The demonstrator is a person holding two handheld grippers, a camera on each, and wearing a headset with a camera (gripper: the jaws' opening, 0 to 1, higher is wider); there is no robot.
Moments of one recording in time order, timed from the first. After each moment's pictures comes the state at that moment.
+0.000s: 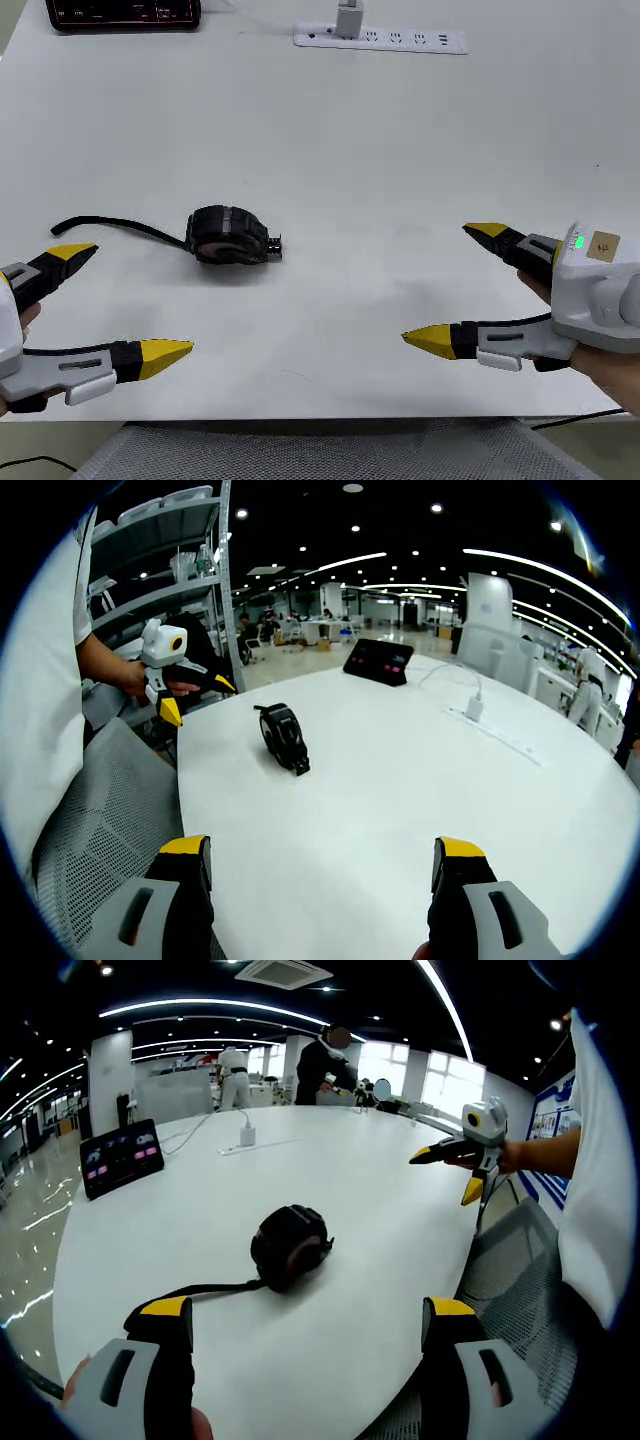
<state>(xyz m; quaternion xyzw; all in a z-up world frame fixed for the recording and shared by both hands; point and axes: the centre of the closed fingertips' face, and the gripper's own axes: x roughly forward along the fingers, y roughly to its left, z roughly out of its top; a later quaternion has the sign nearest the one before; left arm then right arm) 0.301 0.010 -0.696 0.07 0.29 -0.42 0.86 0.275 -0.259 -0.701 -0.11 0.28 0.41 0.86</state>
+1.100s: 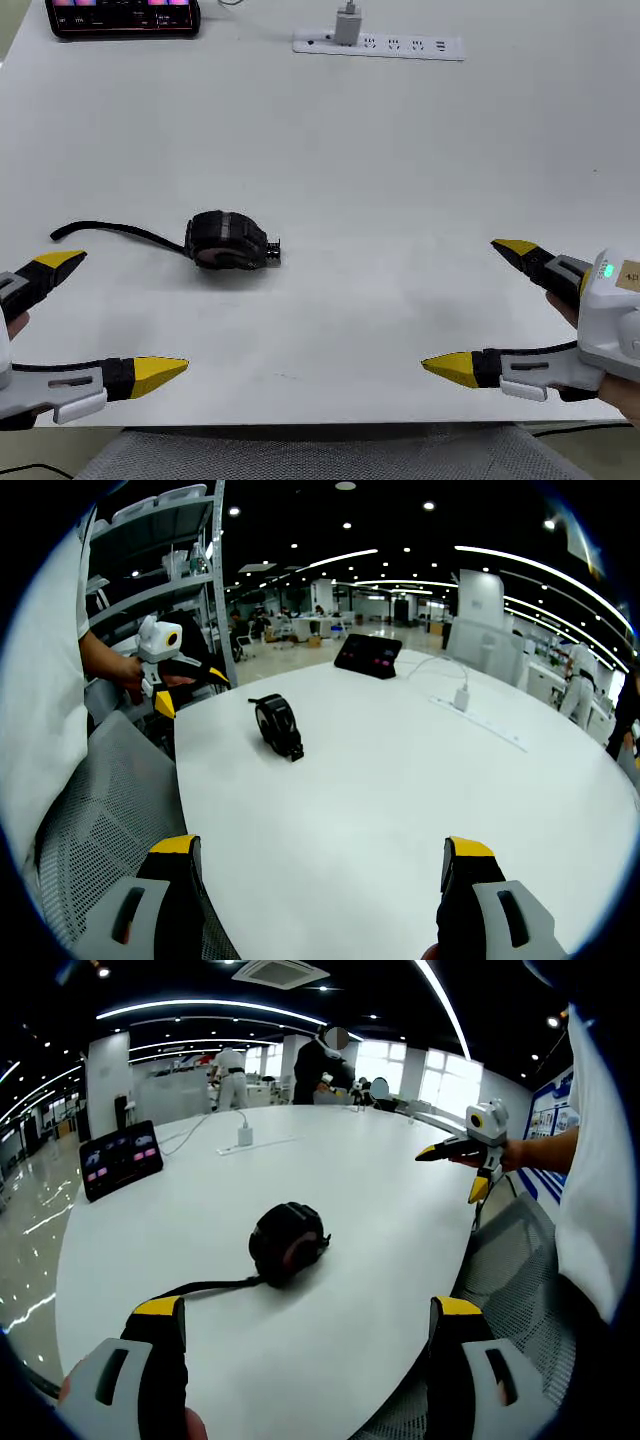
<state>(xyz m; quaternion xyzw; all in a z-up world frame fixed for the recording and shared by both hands) 0.295 0.012 -0.696 0.09 0.28 -0.42 0.86 0.261 -0.280 -0.704 -0.11 0.29 0.39 0.87</state>
